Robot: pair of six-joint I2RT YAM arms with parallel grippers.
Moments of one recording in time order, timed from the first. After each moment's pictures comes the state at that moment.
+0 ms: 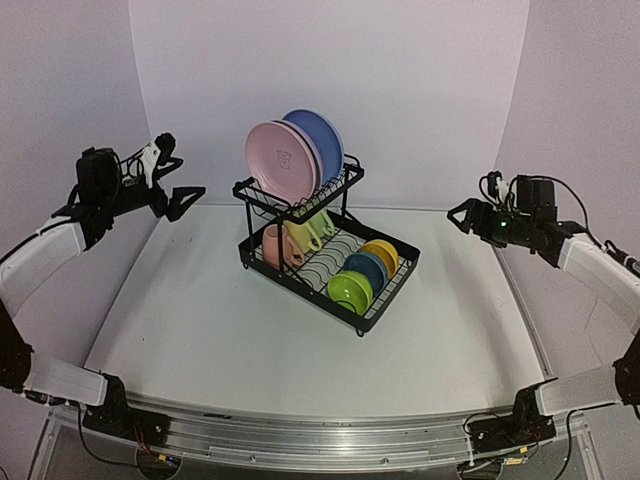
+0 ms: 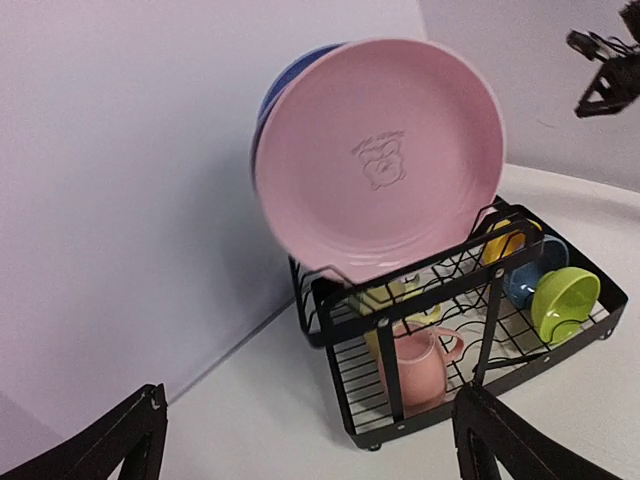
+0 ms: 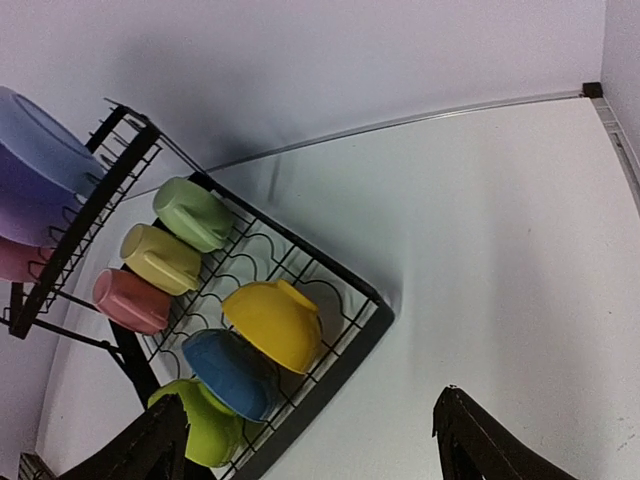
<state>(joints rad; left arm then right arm) -0.11 1.20 0.98 0.10 0.62 0.38 0.13 1.22 0.99 -0.28 -0.28 0.39</state>
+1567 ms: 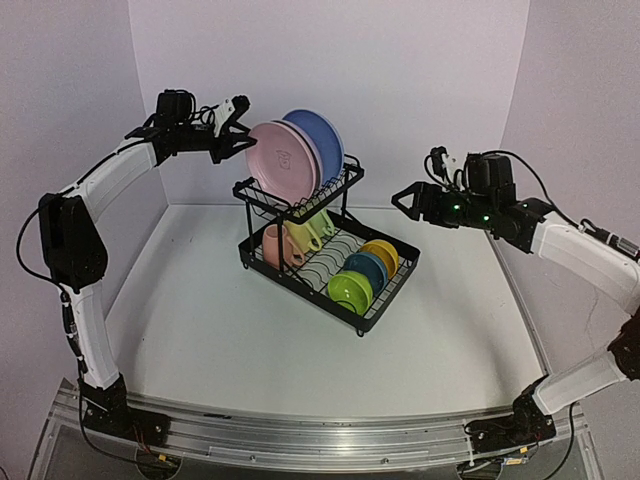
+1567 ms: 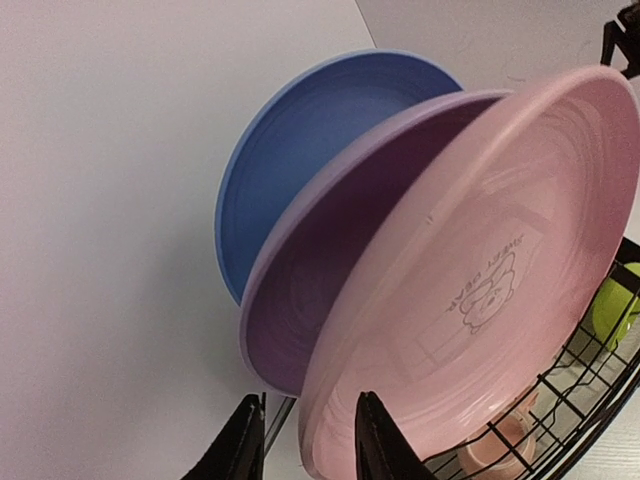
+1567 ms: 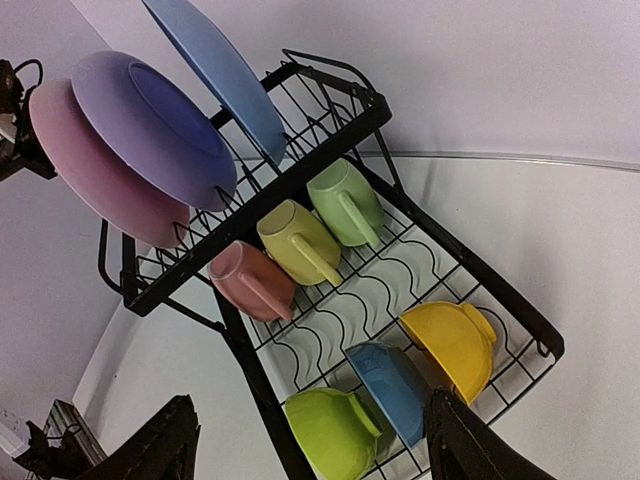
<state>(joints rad) -0.27 1.97 2.03 -0.35 0.70 0.67 0.50 1.36 1.19 -0.25 -0.18 0.43</state>
